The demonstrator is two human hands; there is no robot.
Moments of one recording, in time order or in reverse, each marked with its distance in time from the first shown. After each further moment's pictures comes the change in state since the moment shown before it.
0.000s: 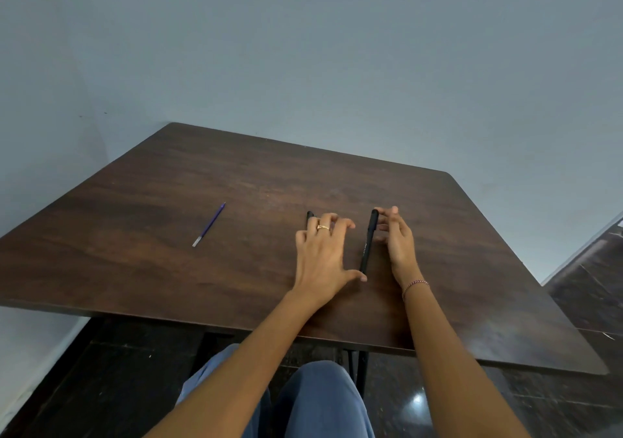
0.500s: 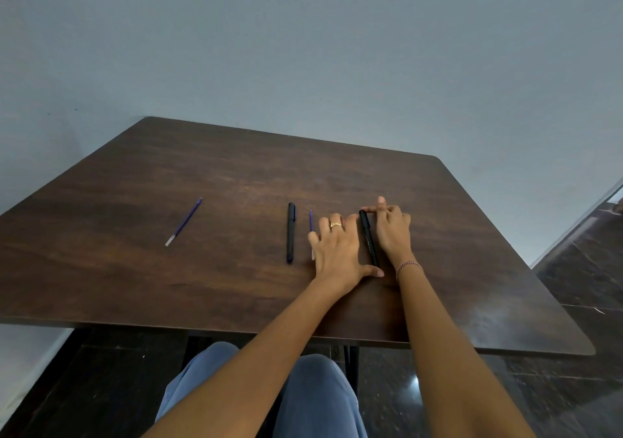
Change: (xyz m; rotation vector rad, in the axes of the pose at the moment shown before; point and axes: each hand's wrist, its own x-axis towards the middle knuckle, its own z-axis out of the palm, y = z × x) left_hand 0.018 0.044 0.048 0.057 -0.208 -0.129; right_hand 0.027 0.017 -0.021 -0.494 0.013 0.059
